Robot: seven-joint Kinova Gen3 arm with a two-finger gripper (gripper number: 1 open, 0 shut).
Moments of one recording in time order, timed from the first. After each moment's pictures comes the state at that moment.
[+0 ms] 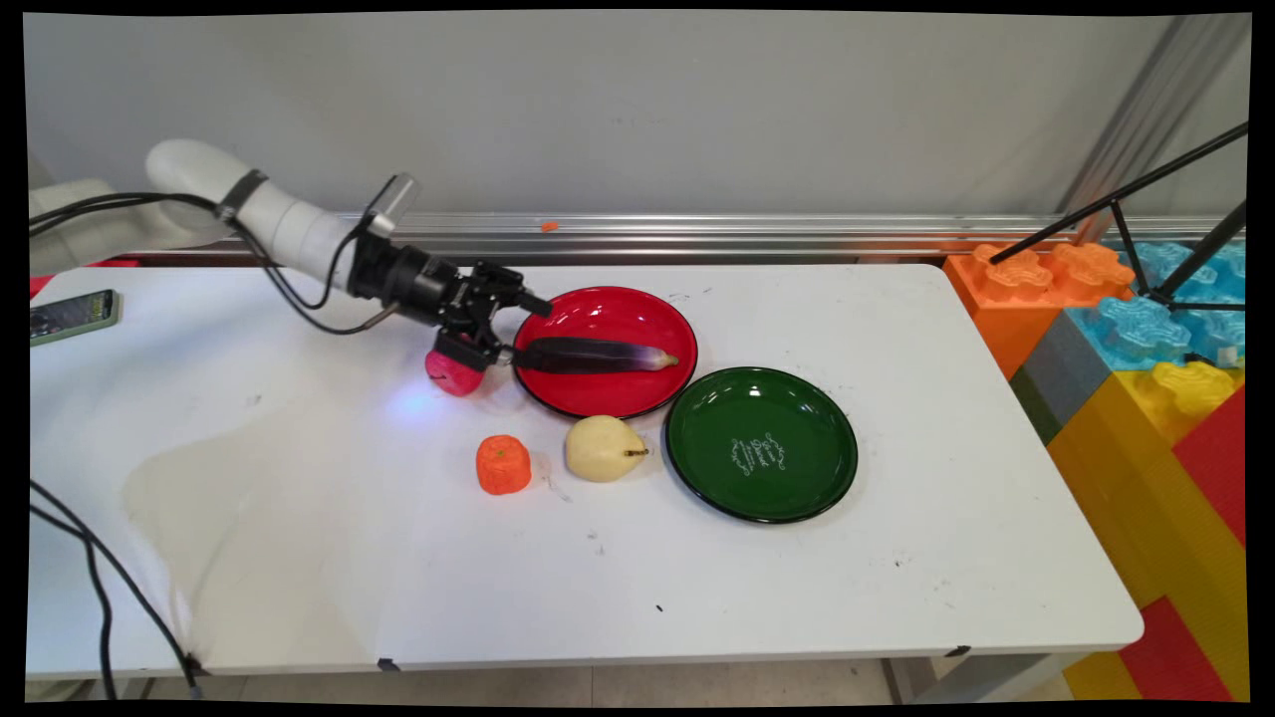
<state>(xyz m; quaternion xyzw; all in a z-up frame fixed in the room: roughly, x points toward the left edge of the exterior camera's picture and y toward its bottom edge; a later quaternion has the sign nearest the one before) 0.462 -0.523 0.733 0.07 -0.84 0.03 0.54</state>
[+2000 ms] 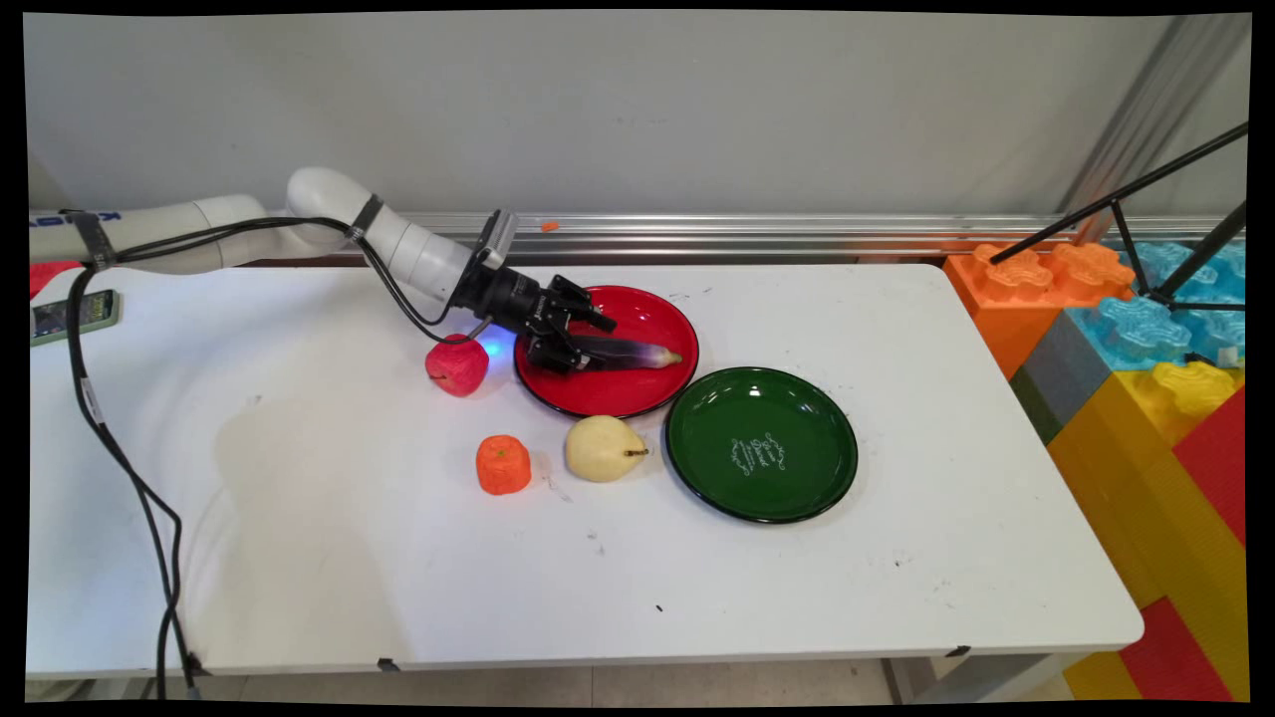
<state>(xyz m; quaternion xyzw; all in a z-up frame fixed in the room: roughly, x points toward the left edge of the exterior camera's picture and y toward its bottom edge) 0.411 -0.608 0.660 0.04 -0.86 0.07 0.50</state>
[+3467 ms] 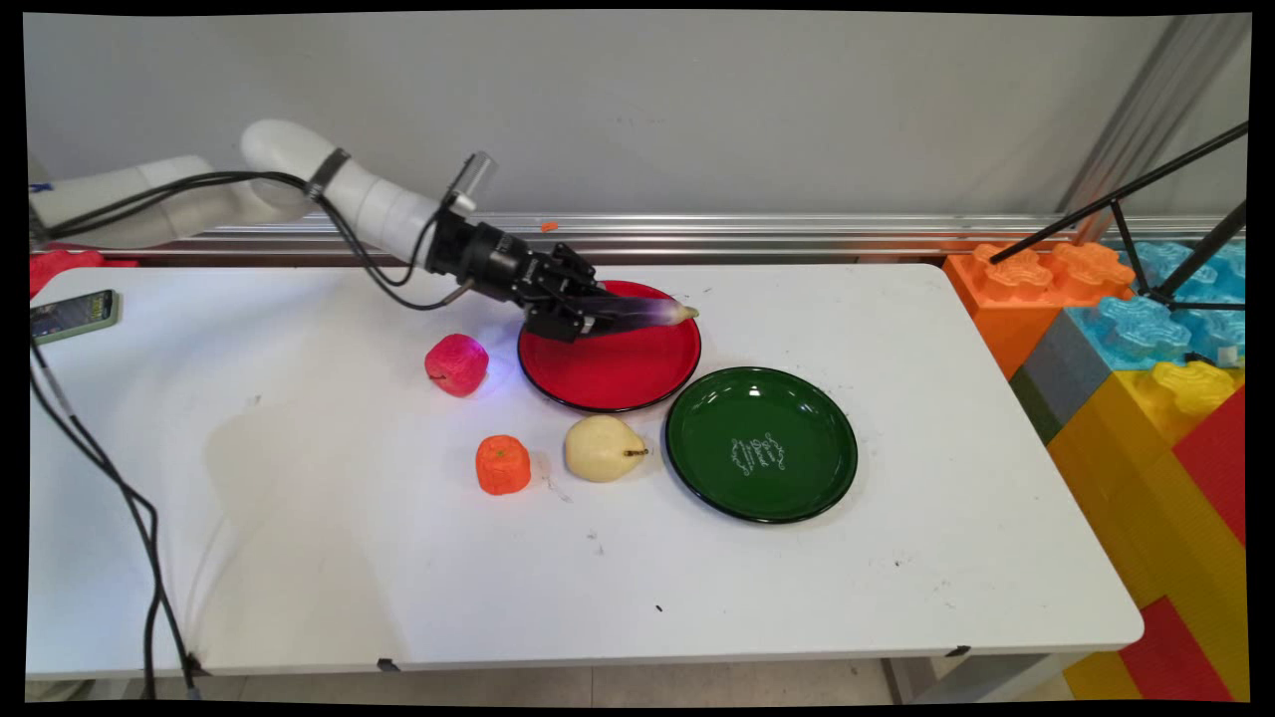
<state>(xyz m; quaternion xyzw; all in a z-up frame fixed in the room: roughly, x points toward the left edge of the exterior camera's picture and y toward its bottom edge) 0.404 -0.574 0.740 0.03 -0.83 0.04 0.55</state>
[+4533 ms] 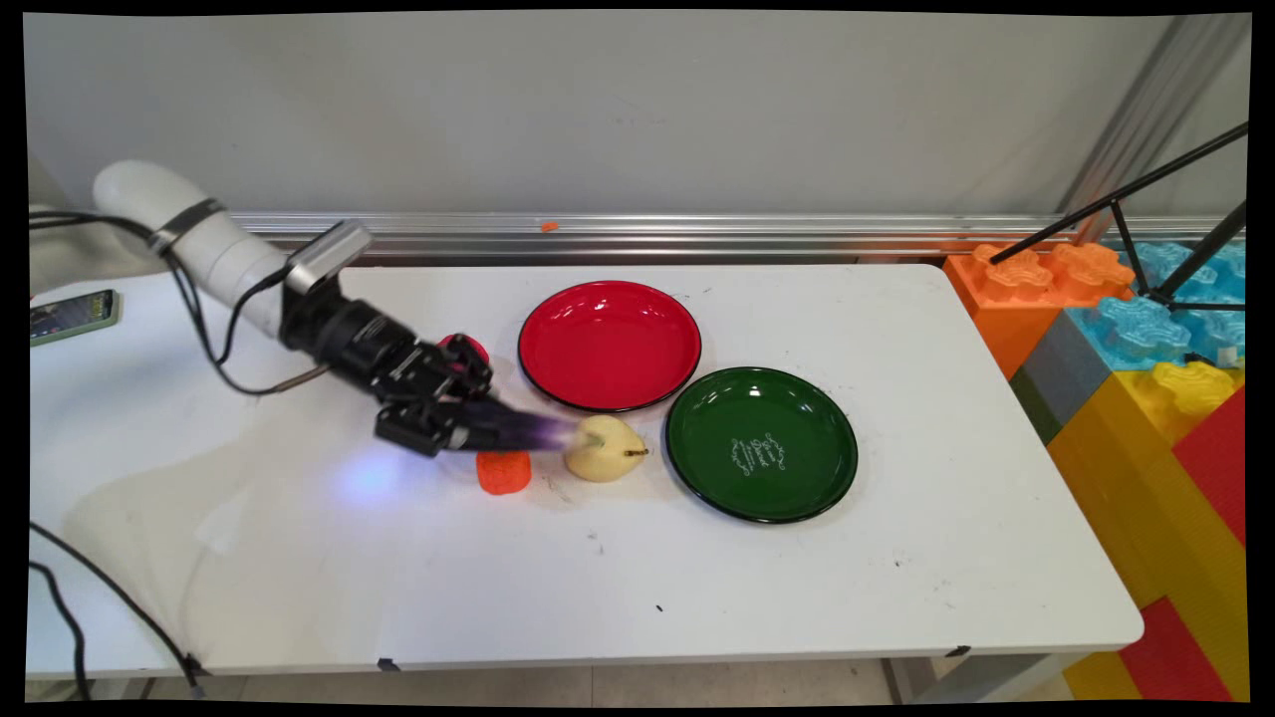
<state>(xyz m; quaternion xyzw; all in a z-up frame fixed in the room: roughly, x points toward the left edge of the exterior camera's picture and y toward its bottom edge) 0.455 -0.435 0.744 -0.01 -0.83 -0.06 0.55</state>
